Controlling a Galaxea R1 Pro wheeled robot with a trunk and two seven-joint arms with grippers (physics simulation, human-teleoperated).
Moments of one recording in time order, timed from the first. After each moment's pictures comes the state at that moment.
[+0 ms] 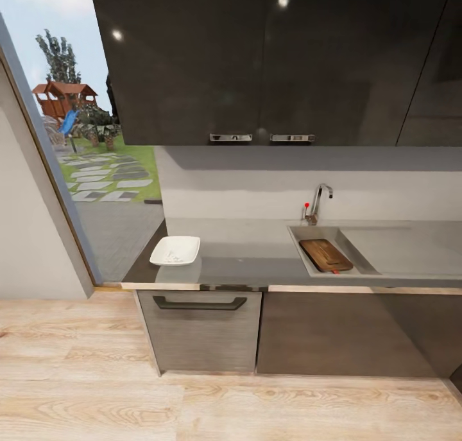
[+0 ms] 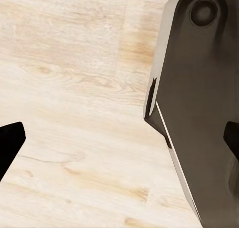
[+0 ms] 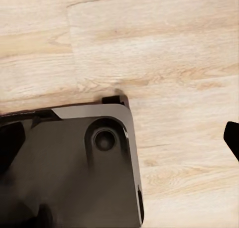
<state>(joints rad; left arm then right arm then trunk) 0.22 0.08 -0.02 -0.15 0.19 -0.31 0.08 -0.14 -0.07 -0.23 -0.05 0.09 -0.21 0.06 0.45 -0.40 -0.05</state>
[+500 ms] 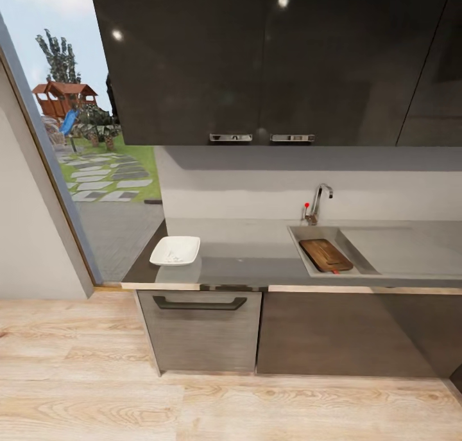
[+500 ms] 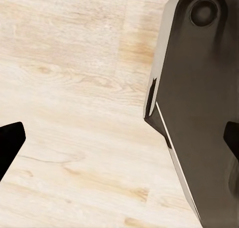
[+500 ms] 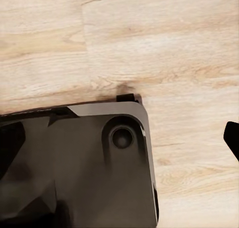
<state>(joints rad) 0.22 0.08 -0.02 -0.15 0.19 -0.31 0.08 -0.14 -0.03 -0.24 -0.05 0.09 -0.20 0.06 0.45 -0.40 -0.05</state>
